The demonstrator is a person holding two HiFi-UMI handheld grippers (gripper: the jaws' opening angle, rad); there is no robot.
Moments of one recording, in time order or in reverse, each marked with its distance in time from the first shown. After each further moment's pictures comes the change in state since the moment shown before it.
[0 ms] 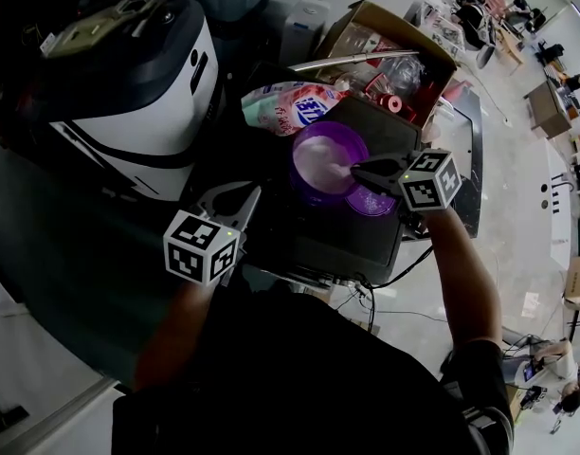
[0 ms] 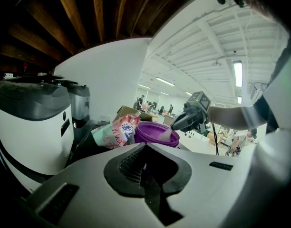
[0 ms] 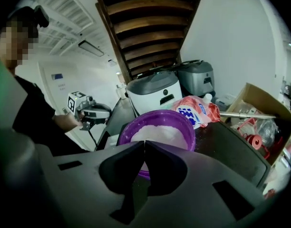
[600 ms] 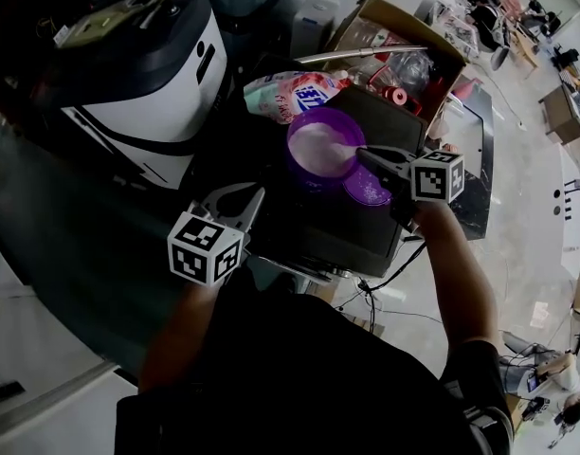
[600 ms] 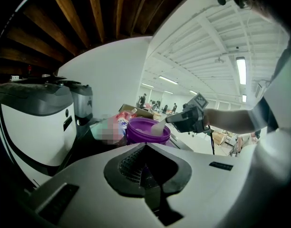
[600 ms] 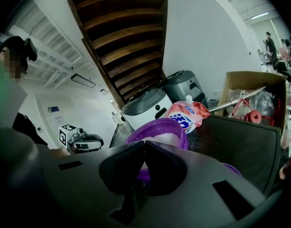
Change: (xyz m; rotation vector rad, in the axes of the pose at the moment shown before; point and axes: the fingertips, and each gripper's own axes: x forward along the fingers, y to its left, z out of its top) left arm -0.007 -0.041 -0.016 -0.006 0.014 0.054; right arm -0.026 -0.012 0.000 0.253 -0.287 0.022
